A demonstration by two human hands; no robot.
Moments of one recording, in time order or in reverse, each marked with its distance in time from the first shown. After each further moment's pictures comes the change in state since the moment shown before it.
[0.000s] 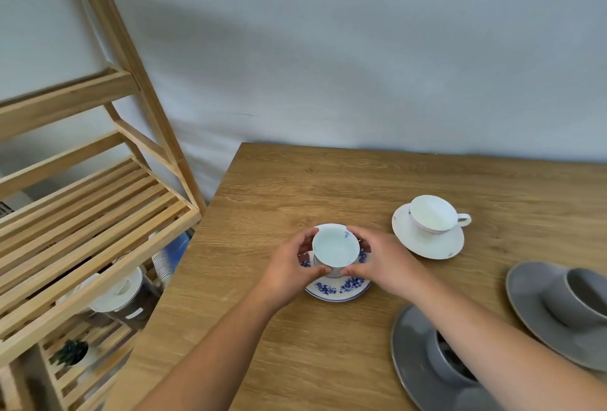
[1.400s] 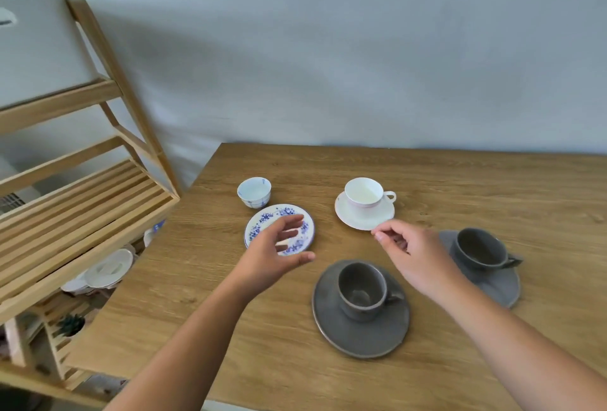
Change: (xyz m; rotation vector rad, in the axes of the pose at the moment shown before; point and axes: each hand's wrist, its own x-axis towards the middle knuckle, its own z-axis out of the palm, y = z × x) left_hand -0.073 0.069 0.067 -0.021 0.015 0.050; right_hand -0.130 0.072 -0.094 0.008 0.291 -0.091
